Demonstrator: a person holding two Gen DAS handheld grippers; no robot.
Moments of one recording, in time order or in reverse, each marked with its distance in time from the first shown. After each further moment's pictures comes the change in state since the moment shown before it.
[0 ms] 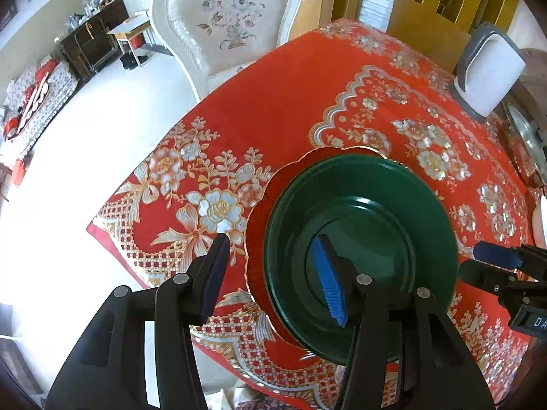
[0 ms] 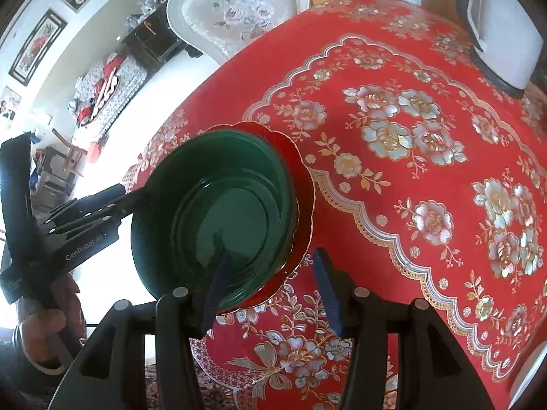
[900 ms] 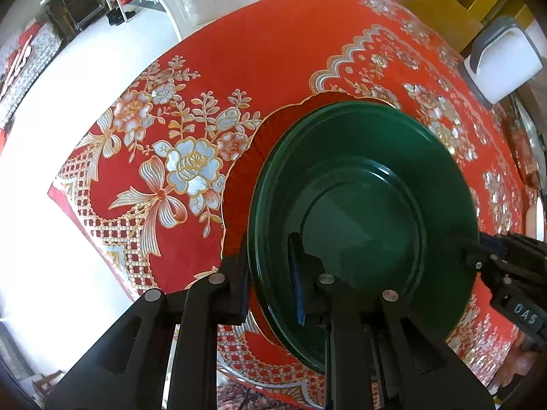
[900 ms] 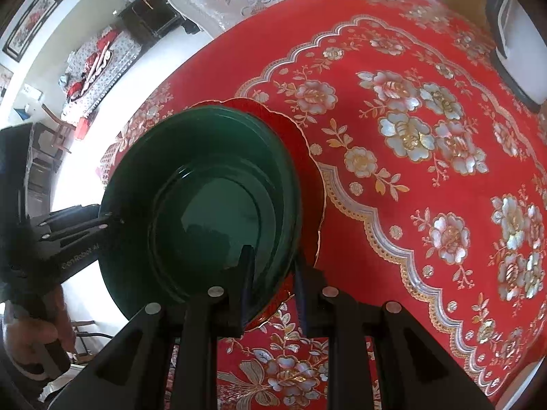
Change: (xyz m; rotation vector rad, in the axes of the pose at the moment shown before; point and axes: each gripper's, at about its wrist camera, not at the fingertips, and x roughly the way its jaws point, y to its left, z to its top) left arm 0.054 0.006 -0.009 -0.048 0.184 -0.074; right arm 0.042 0.003 0.011 -0.061 0.087 -0.048
